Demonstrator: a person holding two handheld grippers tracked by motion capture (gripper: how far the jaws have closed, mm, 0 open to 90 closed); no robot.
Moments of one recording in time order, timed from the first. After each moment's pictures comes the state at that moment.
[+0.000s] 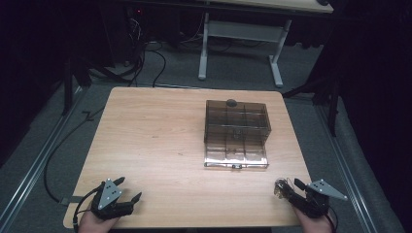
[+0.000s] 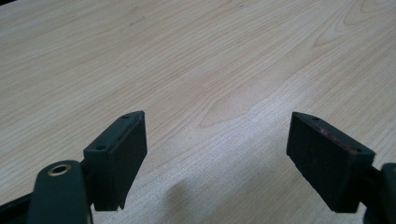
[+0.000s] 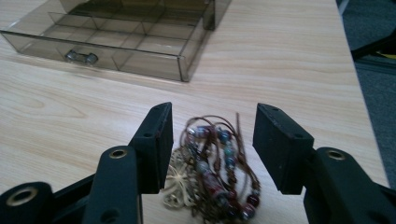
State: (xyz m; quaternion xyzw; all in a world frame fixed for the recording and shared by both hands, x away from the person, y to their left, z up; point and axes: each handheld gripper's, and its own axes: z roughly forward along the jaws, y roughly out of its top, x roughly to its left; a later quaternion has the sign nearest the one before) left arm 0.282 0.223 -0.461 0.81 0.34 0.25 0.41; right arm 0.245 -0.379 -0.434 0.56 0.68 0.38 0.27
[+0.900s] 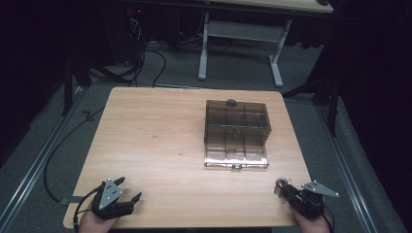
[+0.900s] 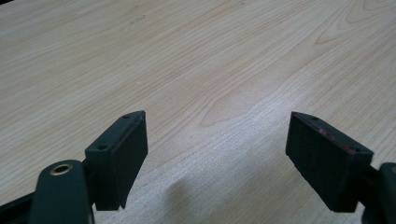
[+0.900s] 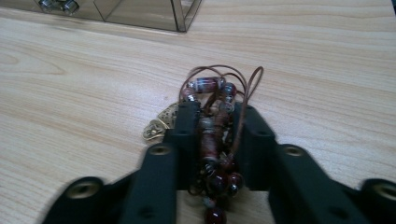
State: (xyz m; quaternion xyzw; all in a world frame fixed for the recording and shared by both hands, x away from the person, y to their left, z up) left arm 0.283 0.222 -0.461 0.81 0.34 0.25 0.41; right arm 0.251 -0.380 -0.456 0.57 0.71 0.34 0.23
